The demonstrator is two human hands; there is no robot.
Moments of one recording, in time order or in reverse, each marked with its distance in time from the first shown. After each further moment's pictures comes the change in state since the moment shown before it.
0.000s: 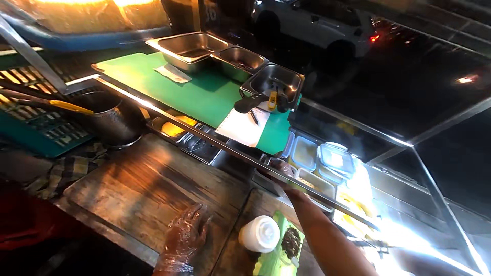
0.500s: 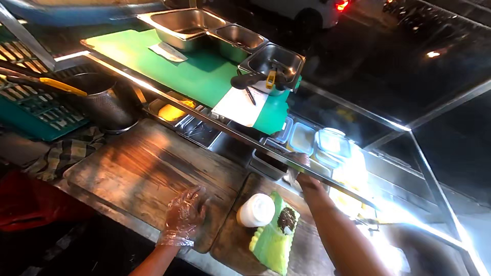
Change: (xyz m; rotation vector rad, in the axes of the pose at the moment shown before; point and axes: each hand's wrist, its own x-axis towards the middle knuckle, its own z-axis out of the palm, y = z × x) left_hand 0.000 0.000 0.000 -0.007 -0.046 0.012; right_hand -0.031 0.077 0.028 0.391 0.410 0.105
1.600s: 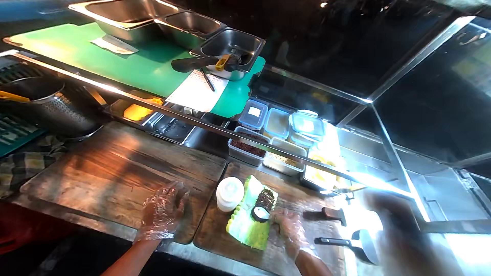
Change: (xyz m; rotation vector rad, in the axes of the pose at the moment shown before) left_hand 0.001 0.003 -0.004 -0.012 -0.044 0.006; right_hand -0.185 0.092 0.019 0.673 -0.070 0.654
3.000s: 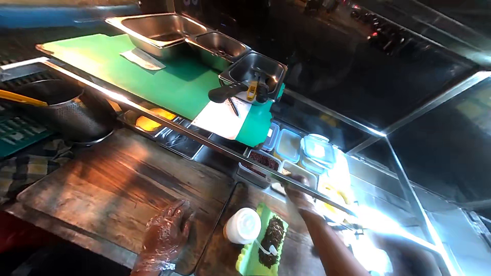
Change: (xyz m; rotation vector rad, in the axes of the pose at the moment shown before) left_hand -0.001 -0.004 0.004 -0.031 0.042 -0.008; right_hand 0.095 -0.152 0.034 -0.671 0.028 -0.605
